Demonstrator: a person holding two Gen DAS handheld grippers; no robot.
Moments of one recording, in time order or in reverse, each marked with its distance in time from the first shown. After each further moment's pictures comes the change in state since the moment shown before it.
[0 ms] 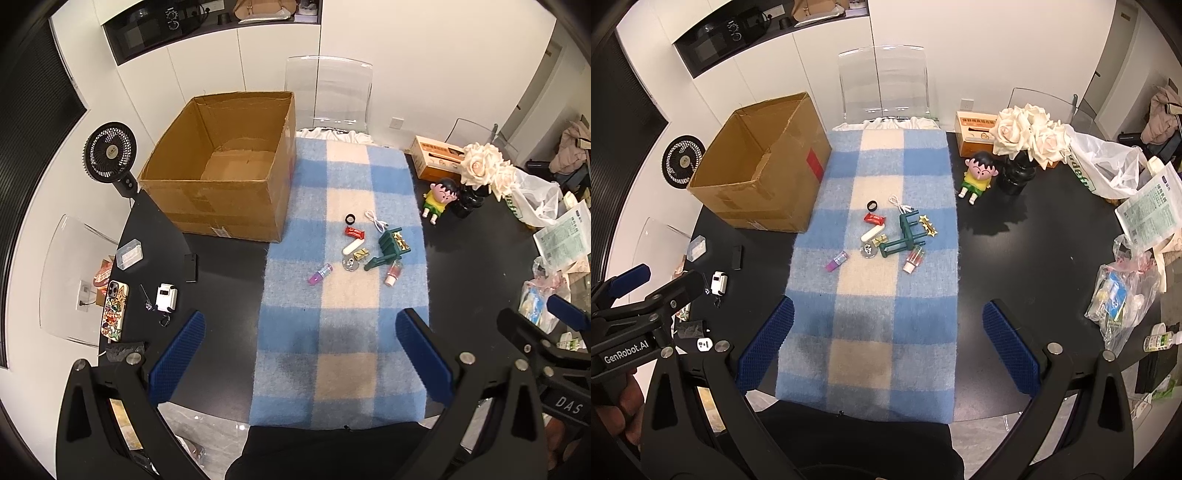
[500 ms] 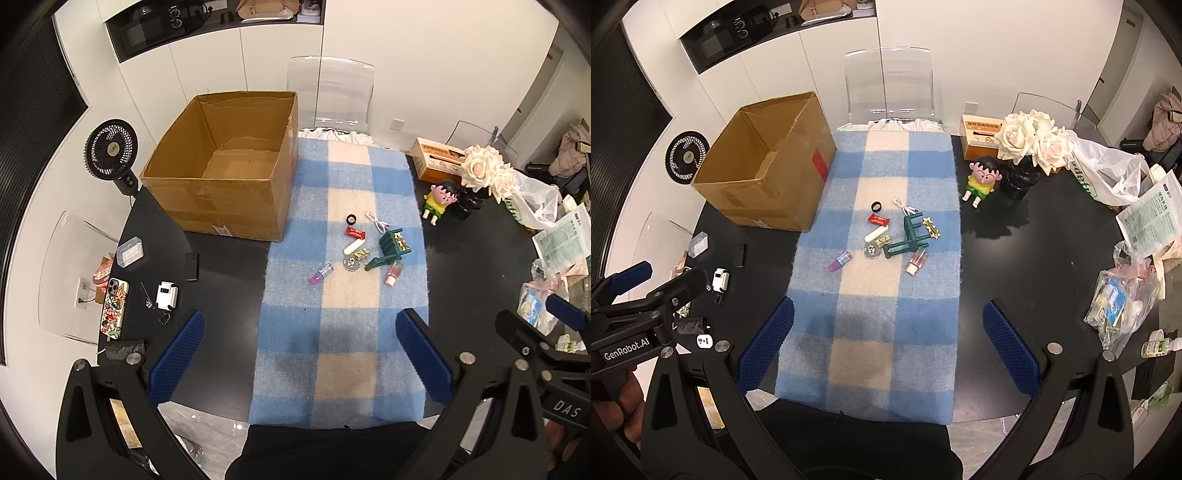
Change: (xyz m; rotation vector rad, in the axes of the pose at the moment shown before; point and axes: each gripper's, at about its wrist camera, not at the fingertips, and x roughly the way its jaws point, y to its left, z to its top) left arm -0.001 0.007 0.003 -0.009 0.003 -0.003; right arm -0.002 0.009 -0.001 -0.025 -0.004 0.000
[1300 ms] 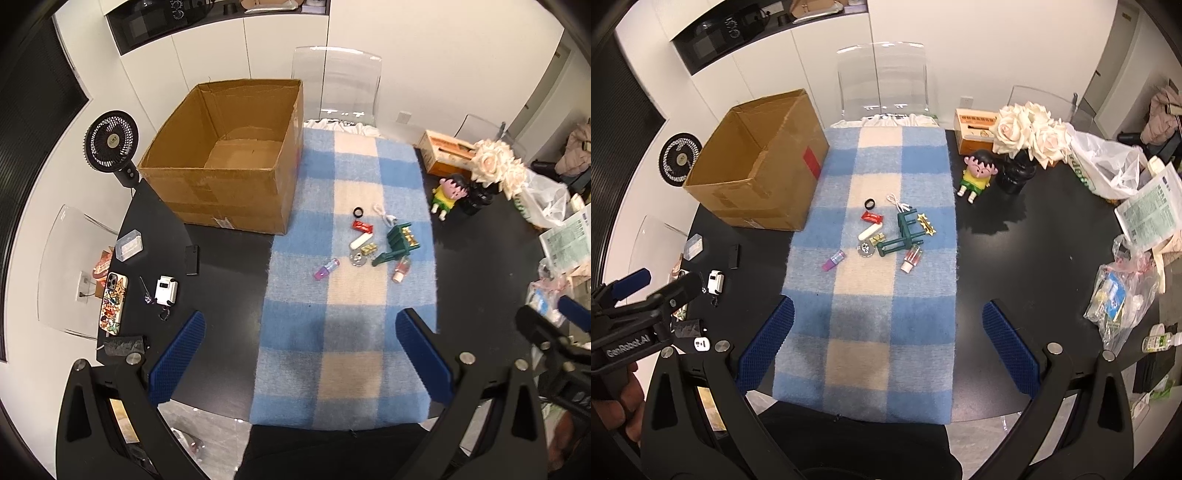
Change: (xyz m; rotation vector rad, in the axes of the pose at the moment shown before) left arm 0.032 0.000 0.003 -0.002 0.047 0.009; right arm 0.013 -0.011 0.003 0.031 0.018 -0.010
